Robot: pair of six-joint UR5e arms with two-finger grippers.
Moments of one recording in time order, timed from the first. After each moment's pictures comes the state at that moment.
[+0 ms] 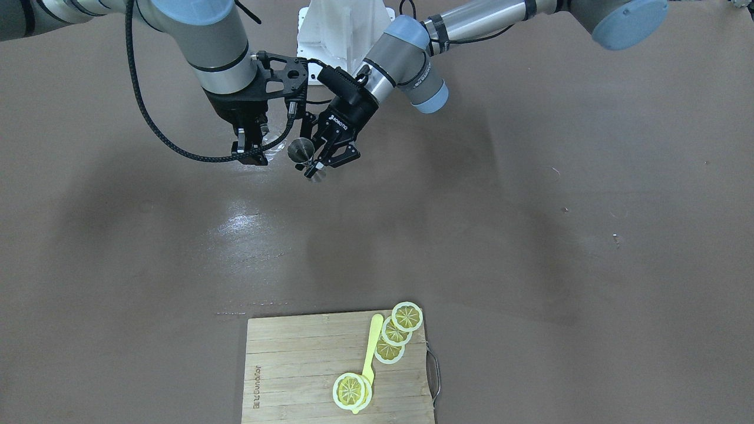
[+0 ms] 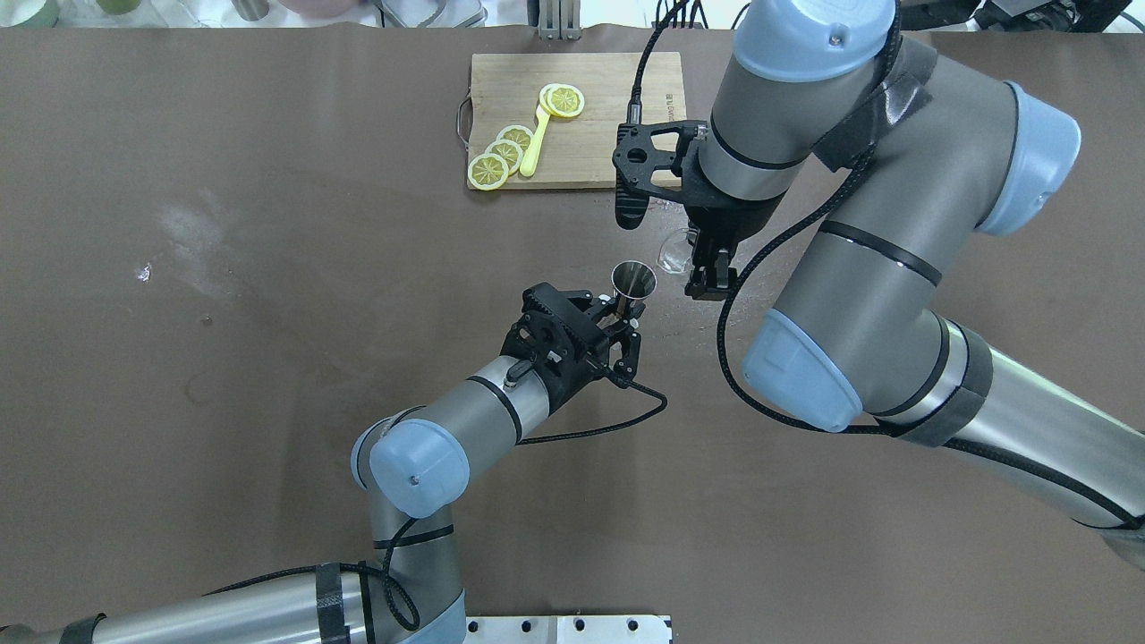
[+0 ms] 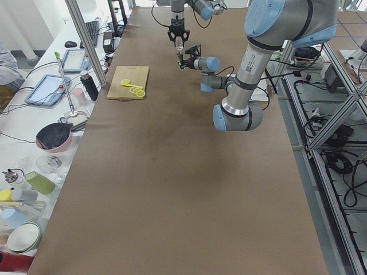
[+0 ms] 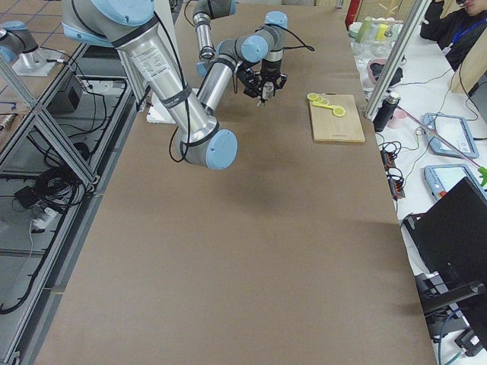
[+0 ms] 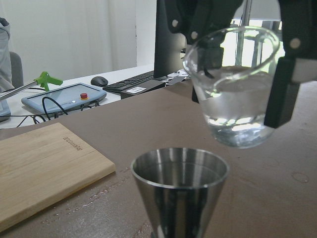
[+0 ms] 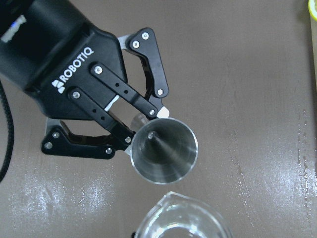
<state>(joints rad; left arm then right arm) -0.27 -2.29 -1.35 -2.83 -1.11 -0.47 0.73 -0.85 1.89 -1.96 2.08 -0.51</state>
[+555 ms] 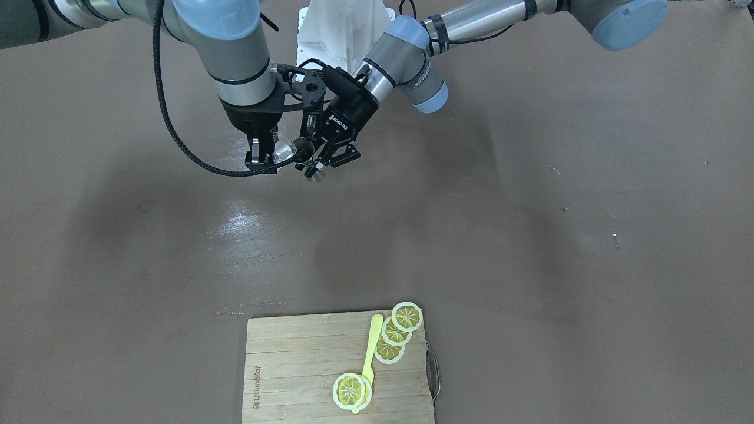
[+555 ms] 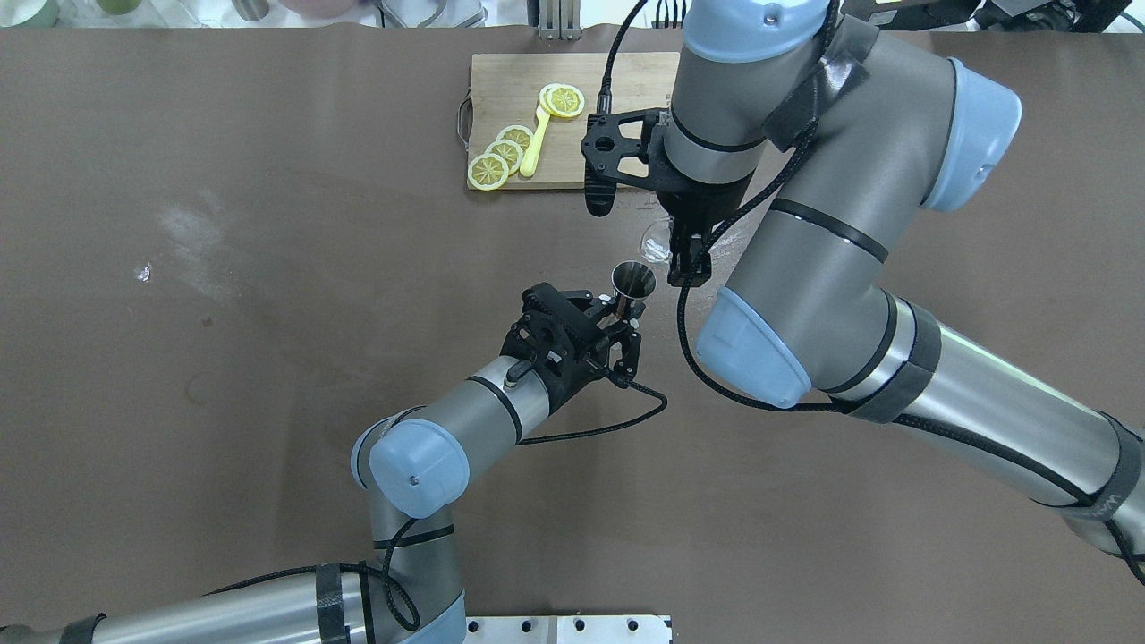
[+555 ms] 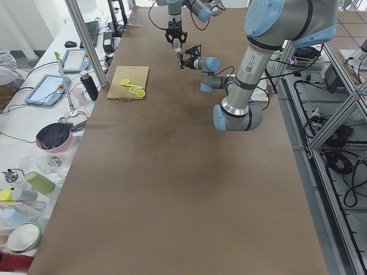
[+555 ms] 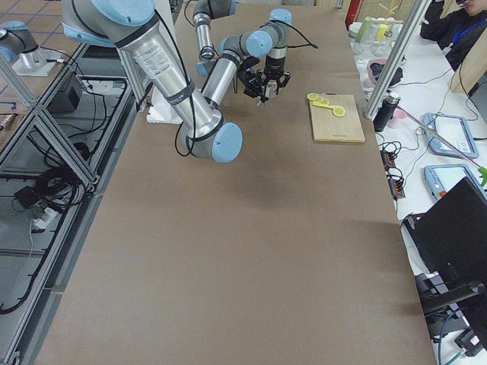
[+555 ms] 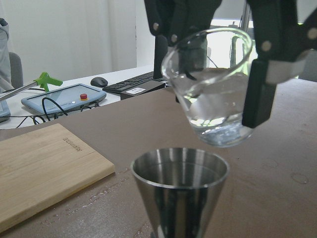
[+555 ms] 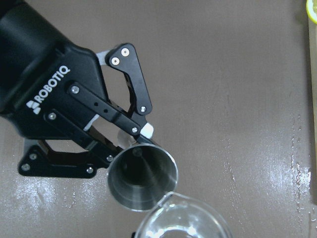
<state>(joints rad) -0.27 -2.29 -1.35 -2.83 -1.11 -0.47 0.72 -0.78 1.81 -2.00 2.06 -0.53</state>
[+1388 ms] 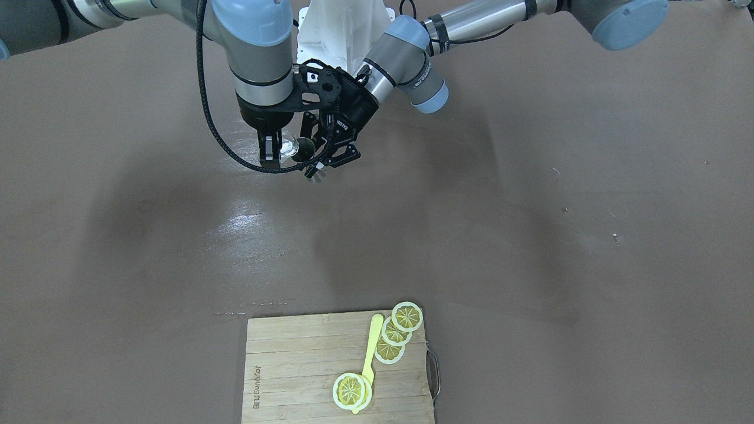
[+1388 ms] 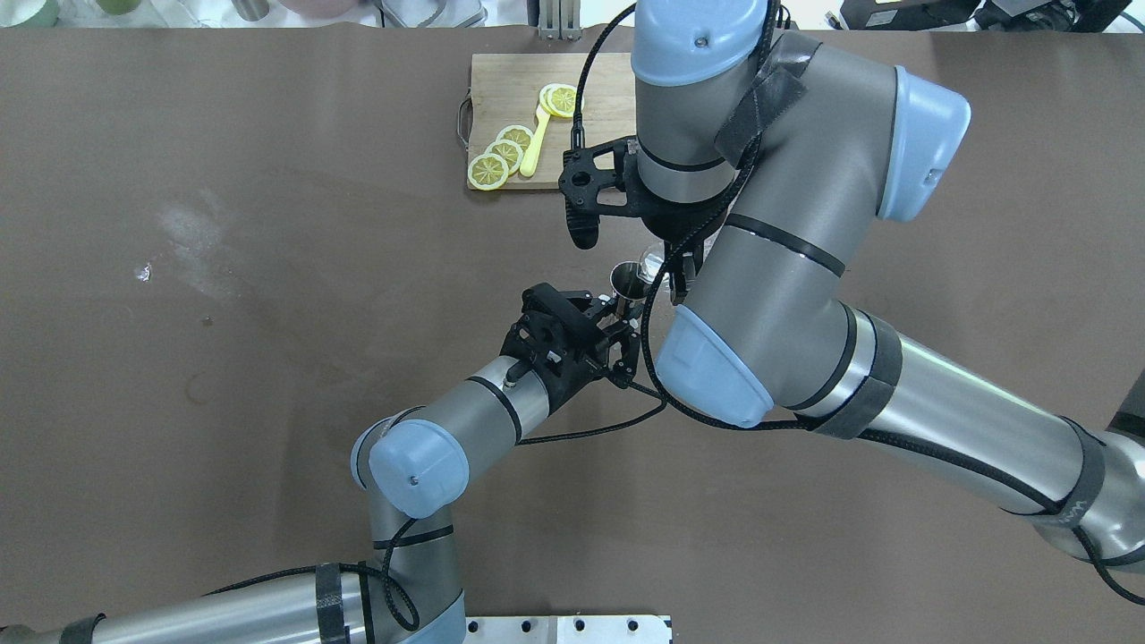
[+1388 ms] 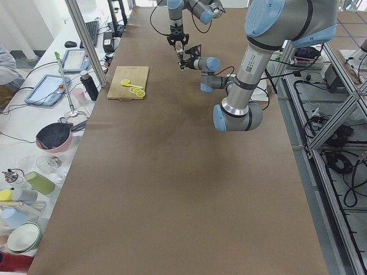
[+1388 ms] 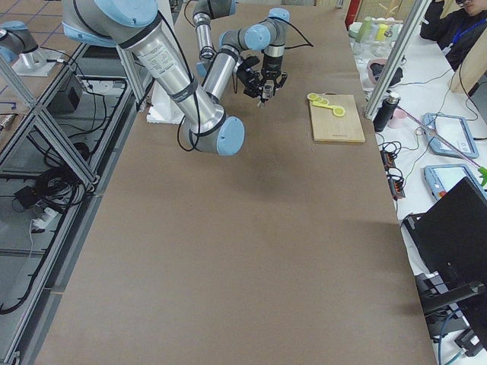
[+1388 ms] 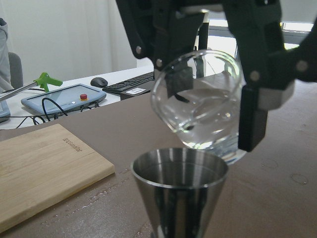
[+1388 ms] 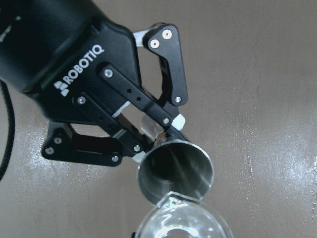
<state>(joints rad) -0.27 -2.29 -1.35 -2.83 -1.11 -0.47 0.68 -0.73 1.79 -2.14 2.01 -0.65</state>
